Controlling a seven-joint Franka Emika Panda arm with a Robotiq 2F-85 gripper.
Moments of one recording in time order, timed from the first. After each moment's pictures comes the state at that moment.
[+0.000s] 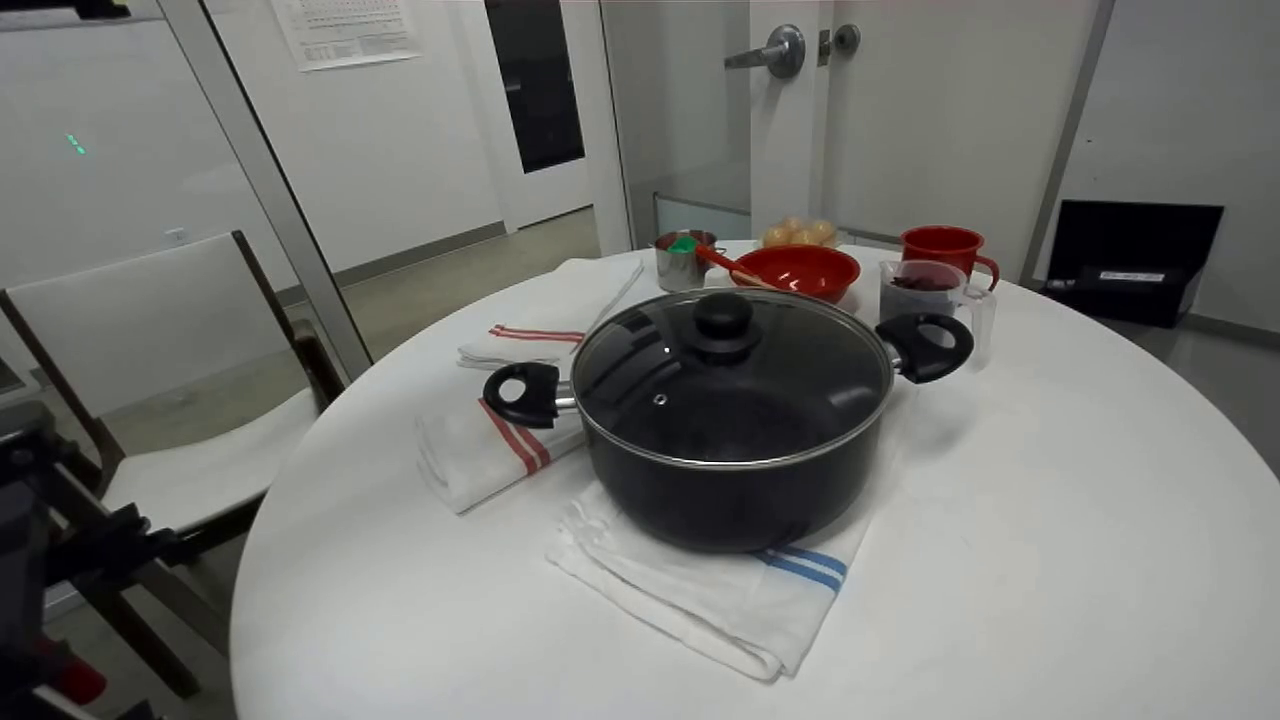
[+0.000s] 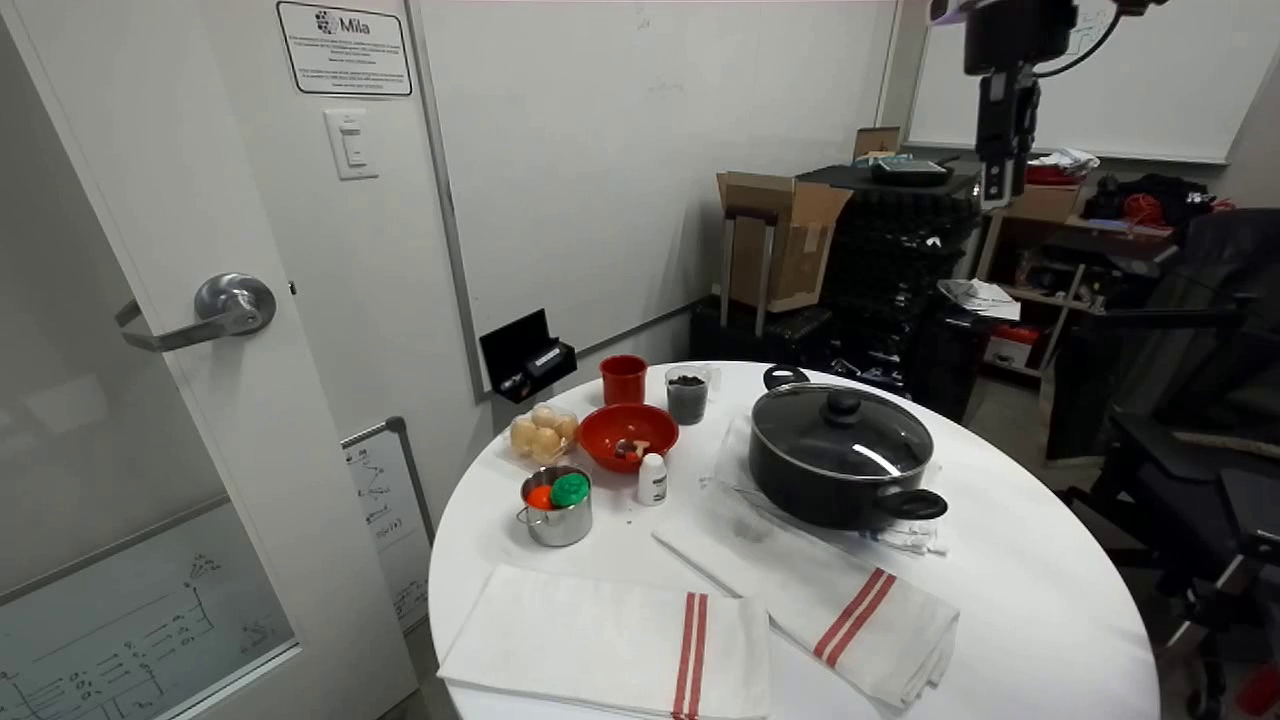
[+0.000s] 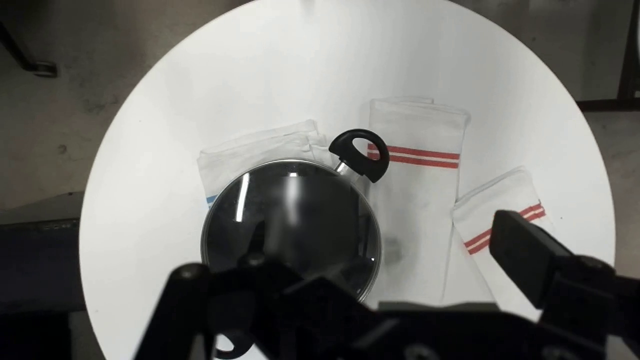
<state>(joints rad) -0.07 0.00 -0.12 -2.00 -0.02 1.81 -0.11</state>
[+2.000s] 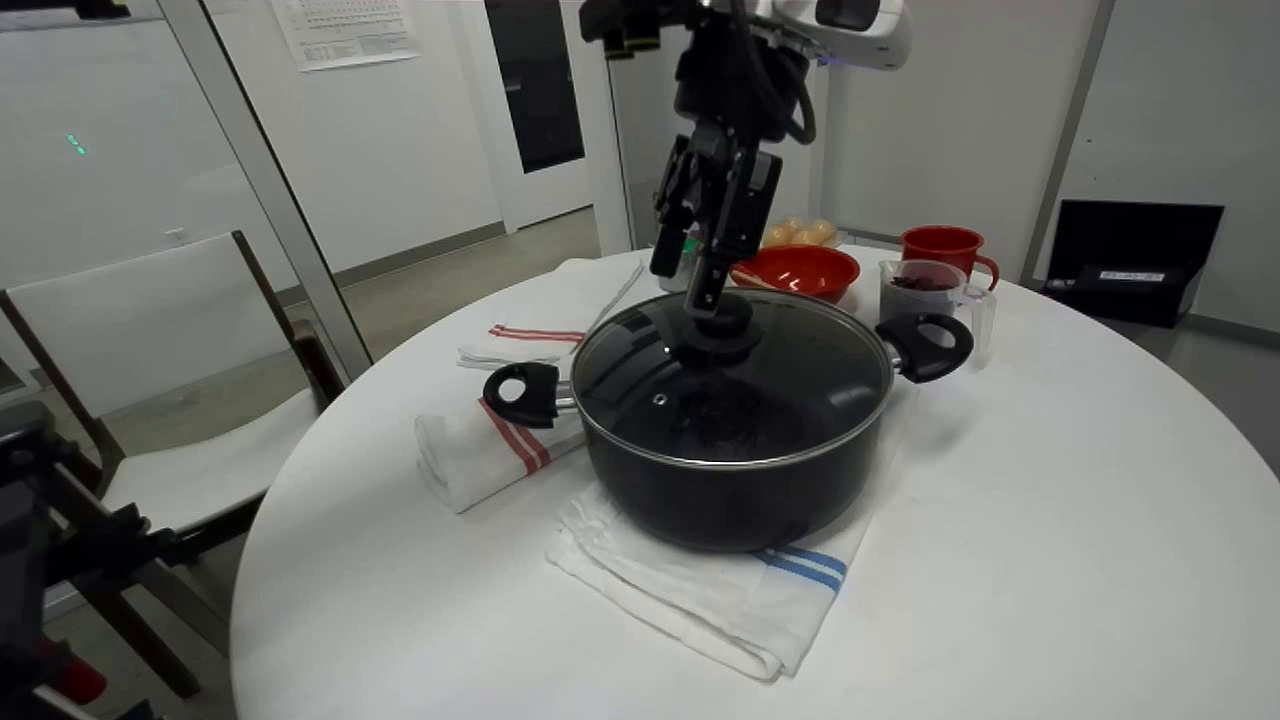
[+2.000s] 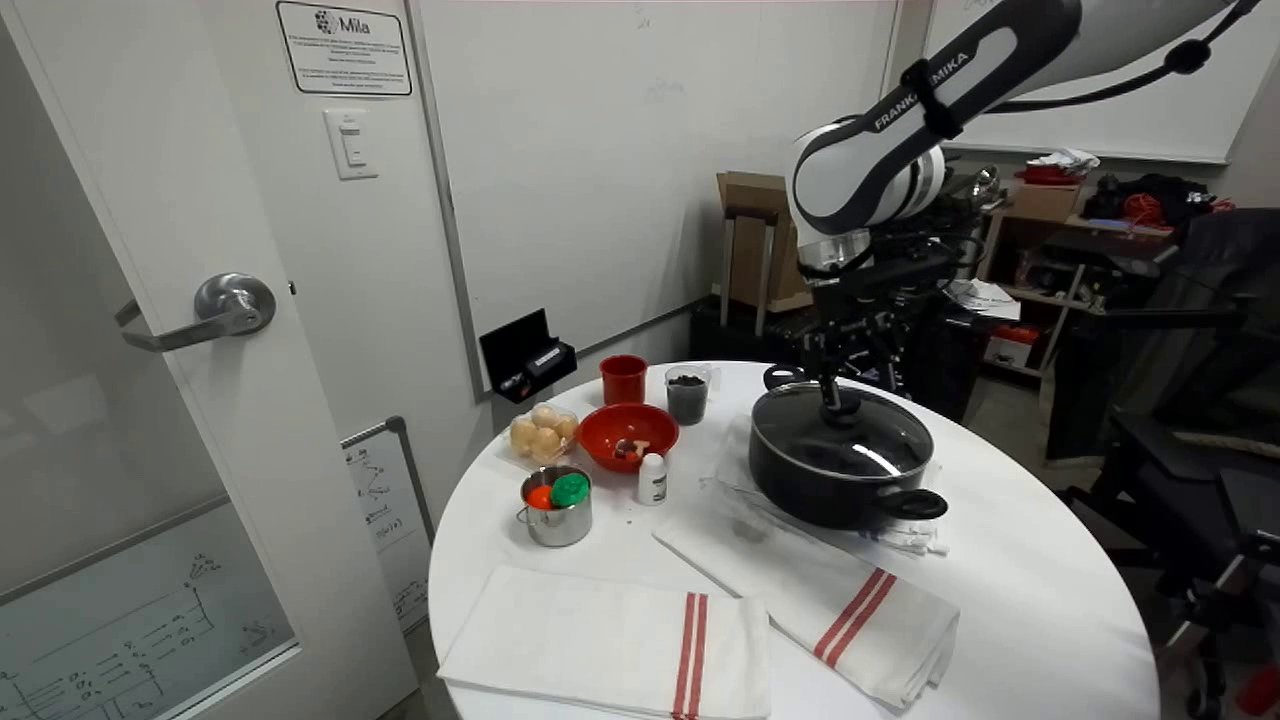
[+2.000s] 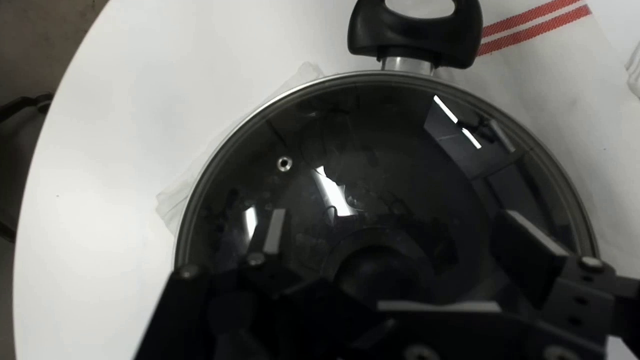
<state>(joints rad) -0.15 0.81 -0.12 -1.52 0.10 1.92 0.24</state>
